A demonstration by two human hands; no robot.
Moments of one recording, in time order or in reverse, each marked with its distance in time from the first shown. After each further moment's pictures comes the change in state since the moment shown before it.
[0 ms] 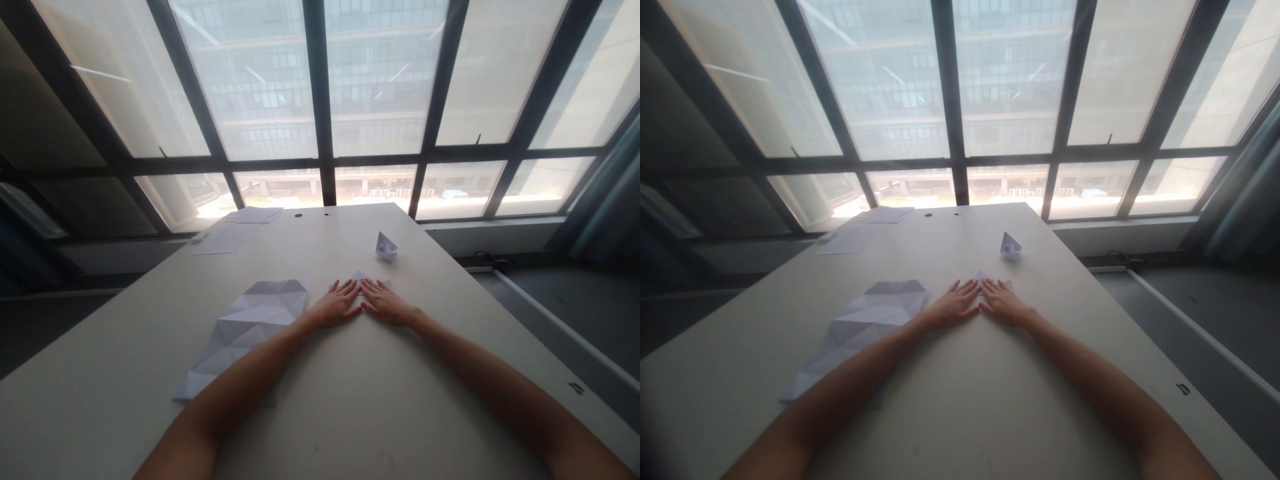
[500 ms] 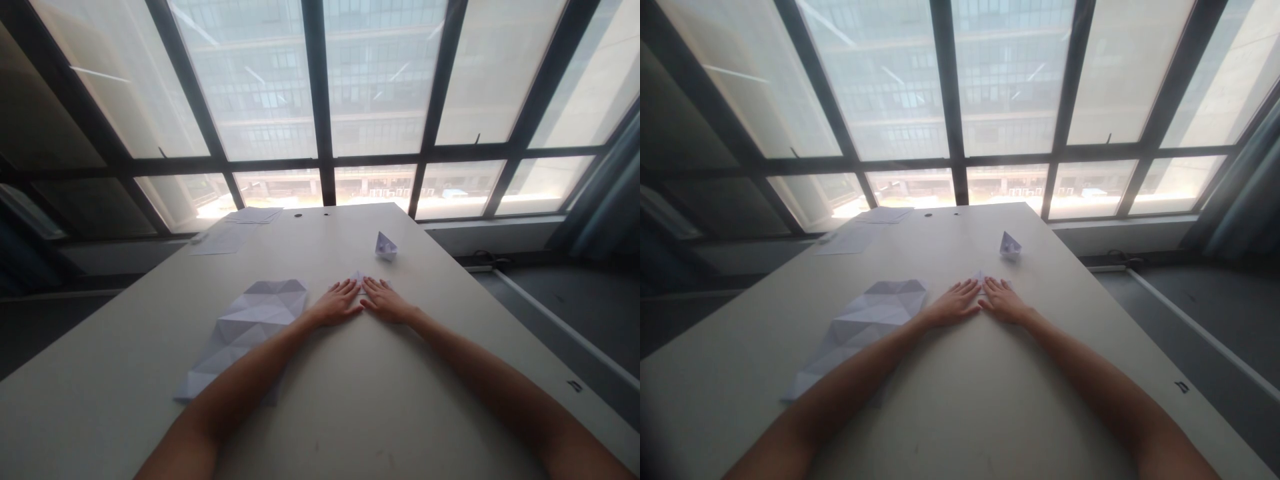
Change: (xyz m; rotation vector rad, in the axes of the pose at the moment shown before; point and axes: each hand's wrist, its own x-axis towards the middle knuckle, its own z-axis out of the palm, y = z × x) left_hand 0.002 -0.005 0.004 -0.020 -0.042 -0.026; right_hand 0.004 0.002 0.004 0.008 -0.007 0.092
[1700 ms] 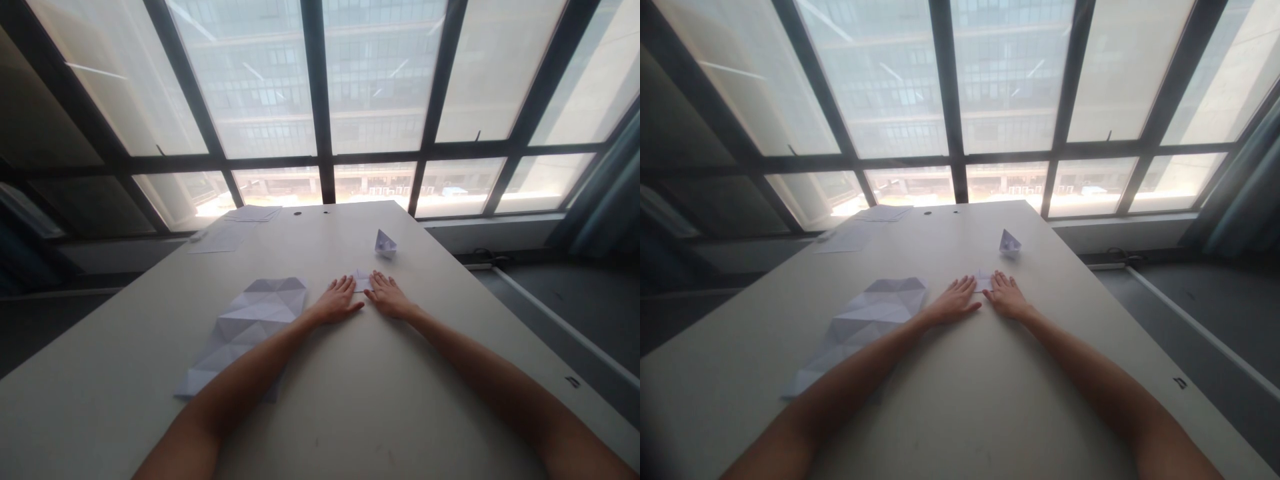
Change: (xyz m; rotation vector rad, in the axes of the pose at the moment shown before) left_hand 0.003 0.006 -0.001 -0.009 -0.019 -0.116; right_hand 0.002 0.001 0.001 -0.010 0.004 0.247
